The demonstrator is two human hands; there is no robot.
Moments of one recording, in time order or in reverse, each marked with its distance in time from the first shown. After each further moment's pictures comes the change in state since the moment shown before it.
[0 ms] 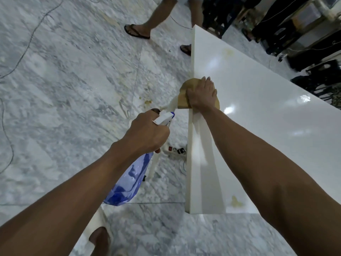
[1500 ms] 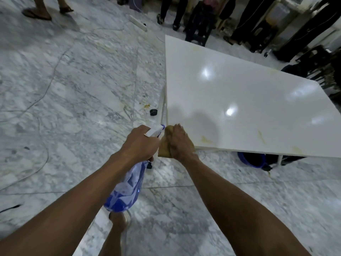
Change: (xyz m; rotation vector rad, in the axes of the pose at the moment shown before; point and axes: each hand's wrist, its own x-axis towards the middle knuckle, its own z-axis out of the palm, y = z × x) left_hand -0.229 -0.004 0.071 0.074 0.026 0.014; right_hand -0.329 0.074 0.011 0.318 -0.217 -0.105
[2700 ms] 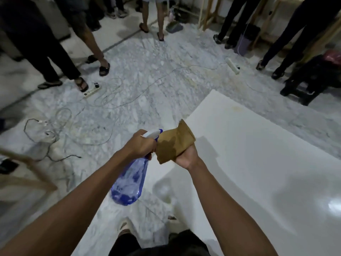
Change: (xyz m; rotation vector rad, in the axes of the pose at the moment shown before) left_hand 0.063 0.243 0.088 -0.207 0.572 -0.357; right_hand 0.149 0.026 -0.231 1.390 -1.159 0.117
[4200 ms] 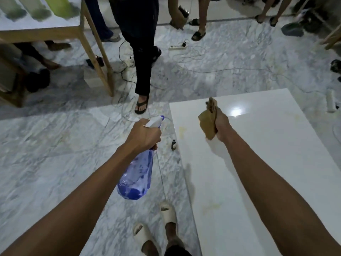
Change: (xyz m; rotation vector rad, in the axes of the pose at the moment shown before) left_hand -0.227 -0.116 0.176 -0.480 0.626 -0.265; right_hand -0.089 0.018 -0.053 -0.879 -0.027 0.067
